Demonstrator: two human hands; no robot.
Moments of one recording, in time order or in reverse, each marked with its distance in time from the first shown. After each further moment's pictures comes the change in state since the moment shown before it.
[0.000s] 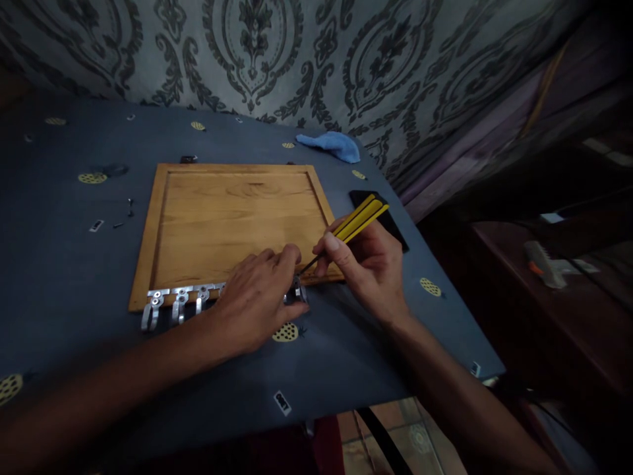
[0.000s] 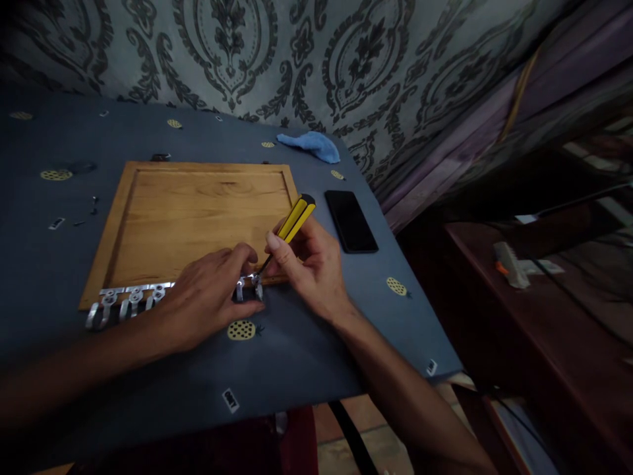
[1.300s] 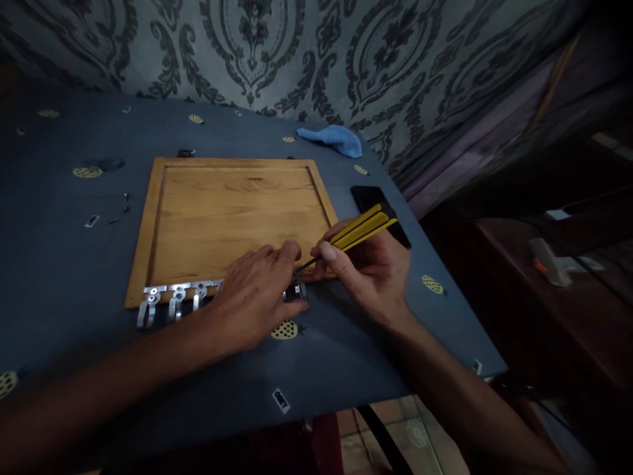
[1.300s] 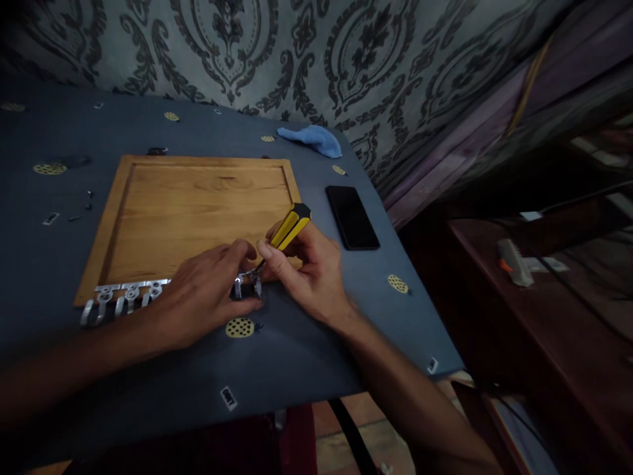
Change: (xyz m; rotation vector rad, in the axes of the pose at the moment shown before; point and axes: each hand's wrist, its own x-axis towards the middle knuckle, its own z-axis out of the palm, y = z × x) left_hand 0.000 0.001 -0.001 0.000 -0.028 -0.018; right_hand -0.011 0.001 0.001 -0.052 0.023 -0.039
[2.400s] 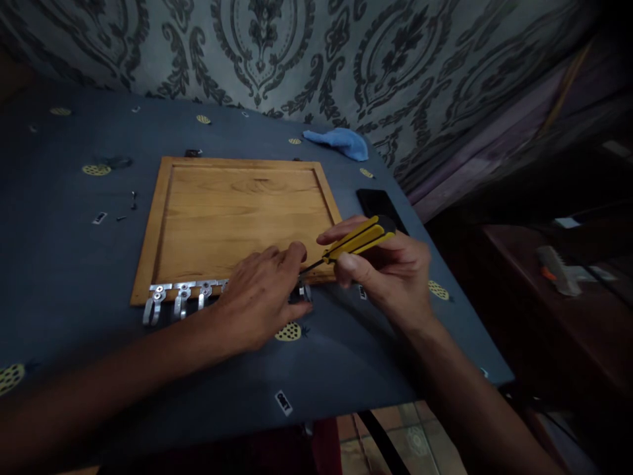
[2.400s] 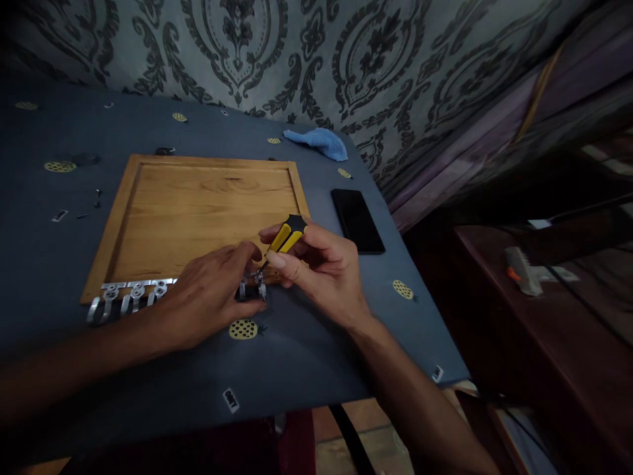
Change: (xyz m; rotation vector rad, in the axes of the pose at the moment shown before) left_hand 0.001 -0.001 -0.001 -0.020 0.024 0.026; right_hand 0.008 -0.010 -0.010 0.039 -0.083 -0.012
